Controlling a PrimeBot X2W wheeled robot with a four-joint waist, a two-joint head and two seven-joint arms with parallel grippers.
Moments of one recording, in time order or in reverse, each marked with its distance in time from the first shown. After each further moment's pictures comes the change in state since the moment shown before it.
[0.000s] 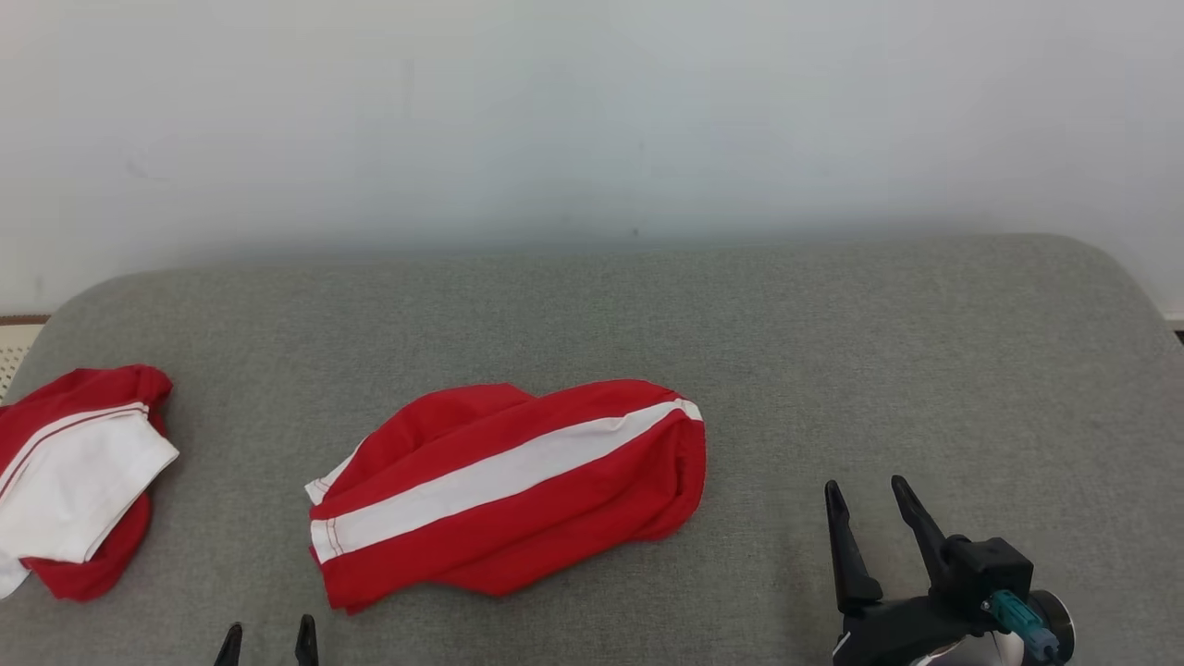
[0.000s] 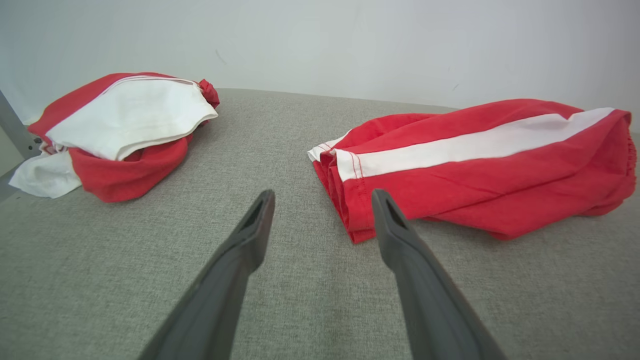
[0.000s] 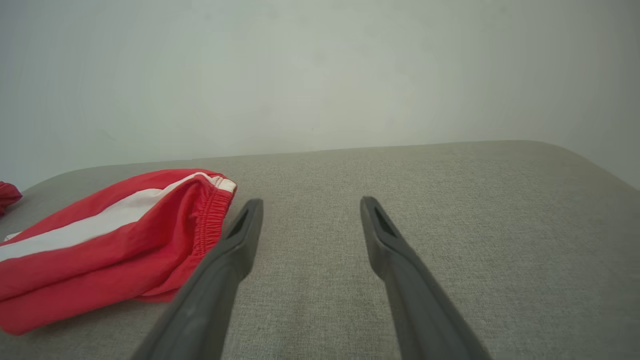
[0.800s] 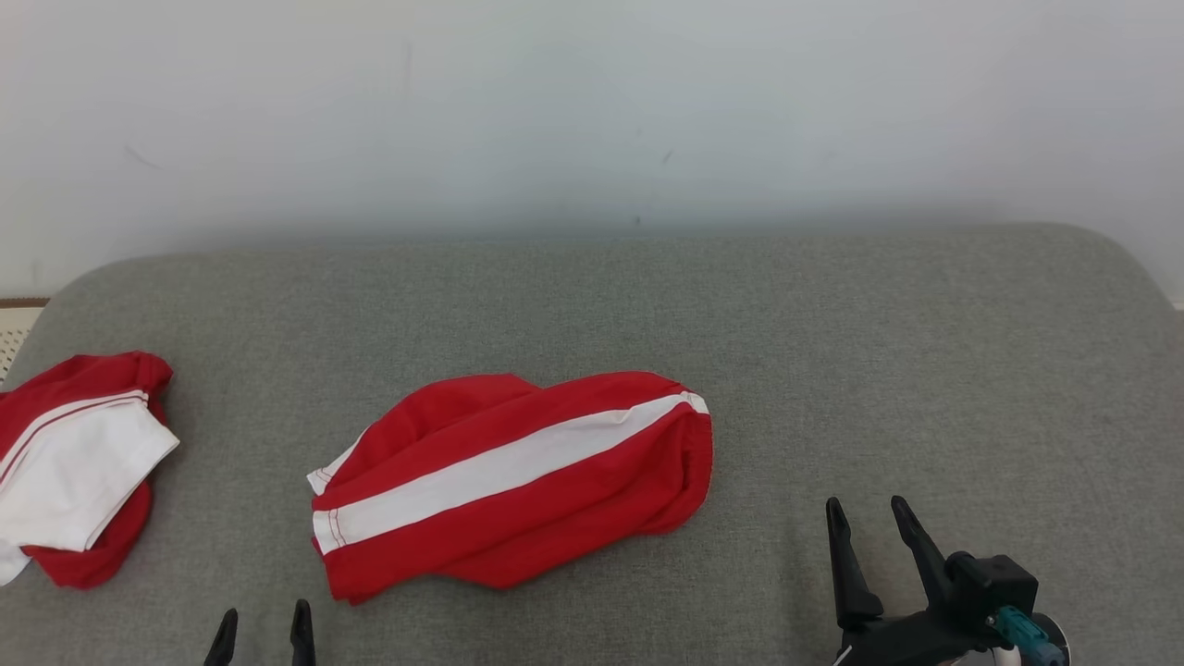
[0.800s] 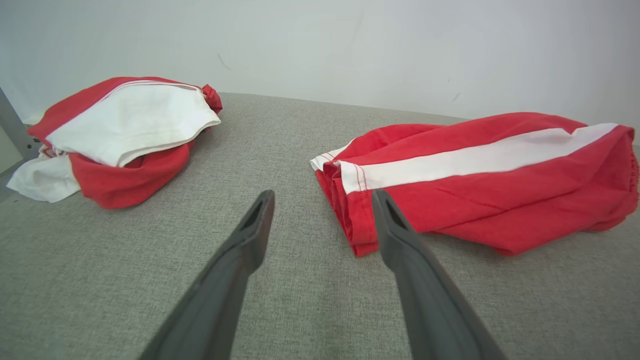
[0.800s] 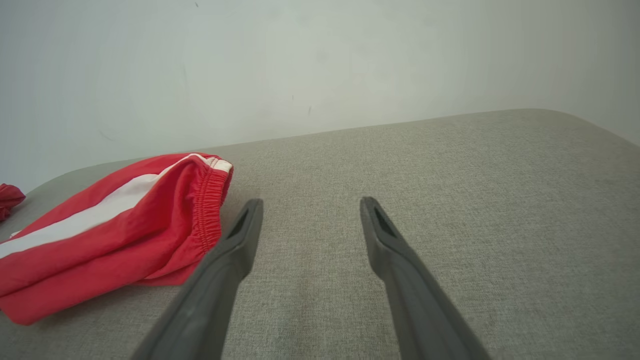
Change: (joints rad) left arm -0.009 0.000 0.011 -0.021 -0.020 -0.007 0.000; right arm 0.030 0.001 0.010 -0.002 0.063 0.000 0.000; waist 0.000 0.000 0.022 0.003
